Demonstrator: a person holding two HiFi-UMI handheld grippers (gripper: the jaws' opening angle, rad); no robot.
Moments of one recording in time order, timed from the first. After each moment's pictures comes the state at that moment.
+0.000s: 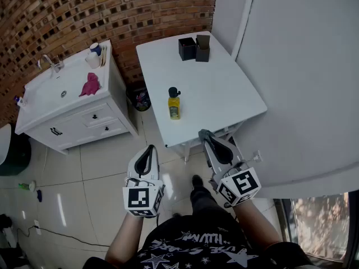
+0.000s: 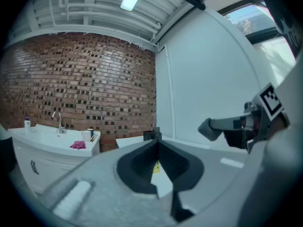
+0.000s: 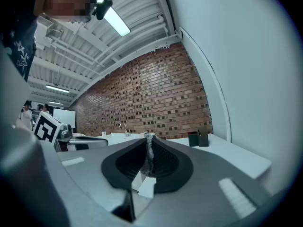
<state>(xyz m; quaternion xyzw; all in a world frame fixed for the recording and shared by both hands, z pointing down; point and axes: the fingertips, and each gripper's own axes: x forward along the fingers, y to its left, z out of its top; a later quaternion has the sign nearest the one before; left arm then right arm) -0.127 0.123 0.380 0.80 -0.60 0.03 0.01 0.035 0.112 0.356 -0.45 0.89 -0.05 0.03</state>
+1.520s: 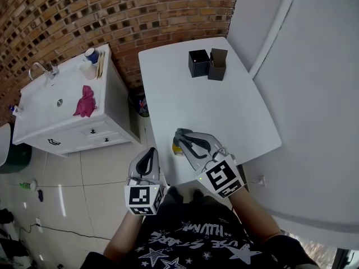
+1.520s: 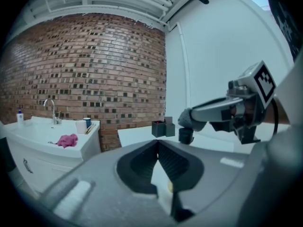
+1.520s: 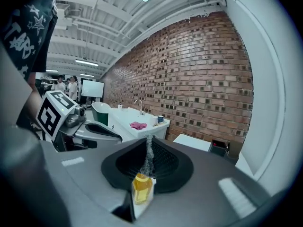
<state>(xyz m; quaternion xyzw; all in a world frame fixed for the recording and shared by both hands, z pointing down) -0.128 -0.052 0.415 0.78 -0.61 0.07 0.09 -0.057 -0.073 0.366 -0.28 0.95 0.02 -0.15</state>
